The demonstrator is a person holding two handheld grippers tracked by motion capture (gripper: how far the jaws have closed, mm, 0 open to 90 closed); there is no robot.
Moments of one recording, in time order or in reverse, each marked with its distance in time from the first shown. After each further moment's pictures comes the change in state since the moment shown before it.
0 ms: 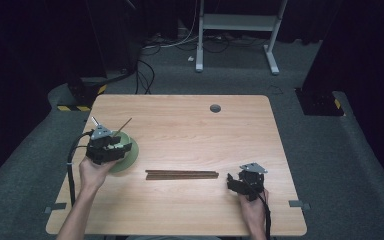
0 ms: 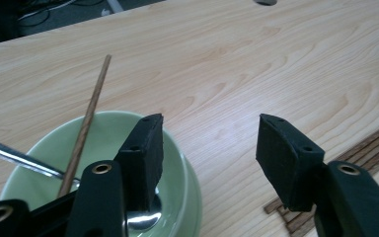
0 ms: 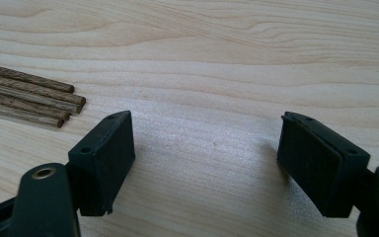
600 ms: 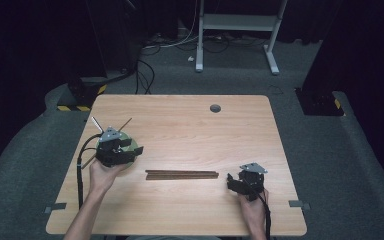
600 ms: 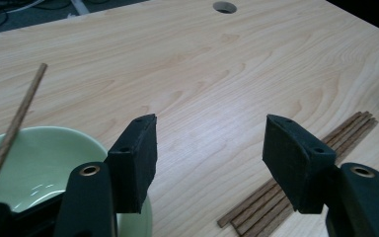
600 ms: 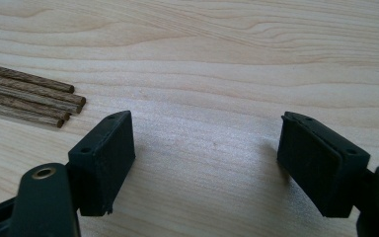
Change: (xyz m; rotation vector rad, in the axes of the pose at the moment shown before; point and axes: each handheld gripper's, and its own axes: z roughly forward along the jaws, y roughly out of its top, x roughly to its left) left arm -0.023 0.000 0.012 -0.023 -0.109 0.001; right arm 0.000 0.000 0.000 0.000 0.000 0.000
